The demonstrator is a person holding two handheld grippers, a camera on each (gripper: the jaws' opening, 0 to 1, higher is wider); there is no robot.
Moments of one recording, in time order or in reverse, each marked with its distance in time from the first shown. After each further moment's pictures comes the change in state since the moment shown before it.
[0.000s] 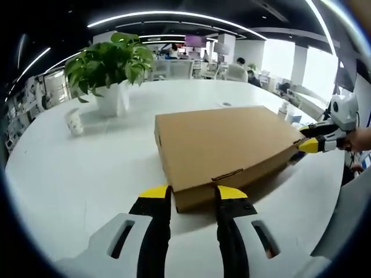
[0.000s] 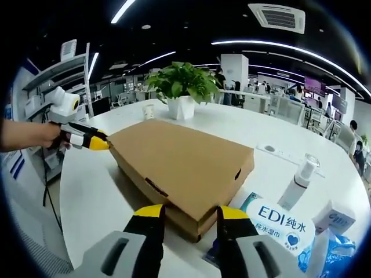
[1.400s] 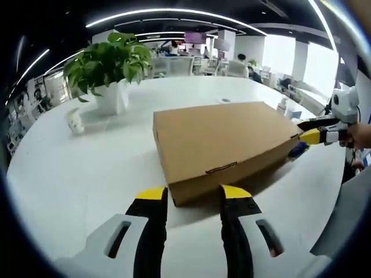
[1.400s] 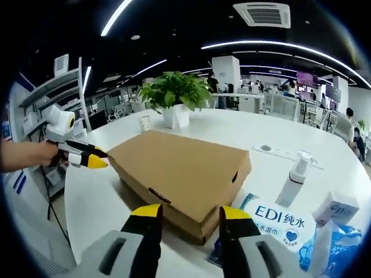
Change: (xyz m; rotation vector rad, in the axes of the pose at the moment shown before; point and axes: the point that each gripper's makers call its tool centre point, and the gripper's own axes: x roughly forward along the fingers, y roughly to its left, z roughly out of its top) left arm -0.009 -0.011 -0.006 0.012 0.031 0.017; right arm -0.011 -0.002 0.011 0.086 -0.058 0.003
